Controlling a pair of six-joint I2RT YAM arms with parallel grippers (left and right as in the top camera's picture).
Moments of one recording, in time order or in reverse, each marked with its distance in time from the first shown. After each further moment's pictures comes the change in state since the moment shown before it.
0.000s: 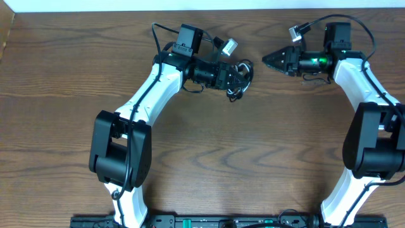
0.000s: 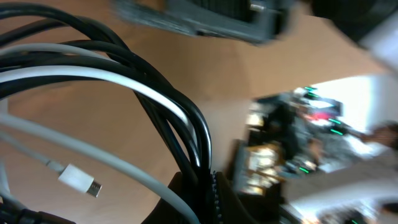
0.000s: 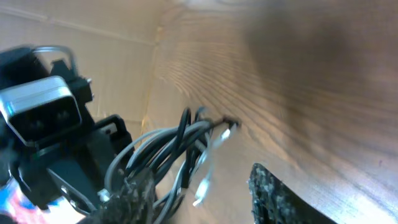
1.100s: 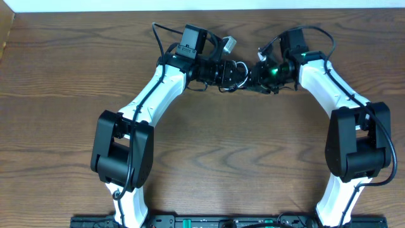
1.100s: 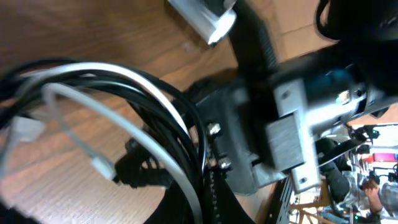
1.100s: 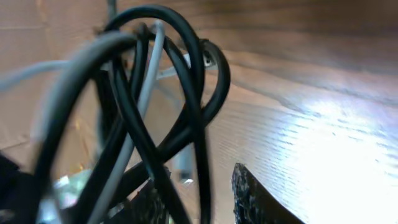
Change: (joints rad) left arm -0.018 0.002 -0.009 0.101 -0.217 -0.111; right arm 0.233 -0.002 0.002 -0.198 0.431 0.199
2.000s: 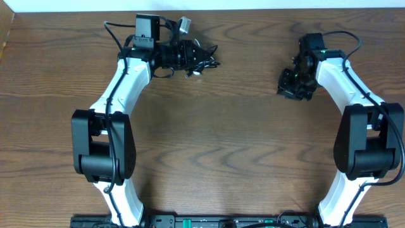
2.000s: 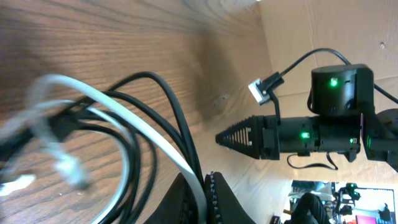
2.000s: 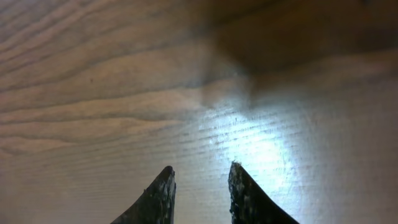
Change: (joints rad) left arm 0.241 0.001 0.000 0.066 0.072 -0.075; right arm -0.117 -0.001 0.003 -0.177 0.496 -0.037
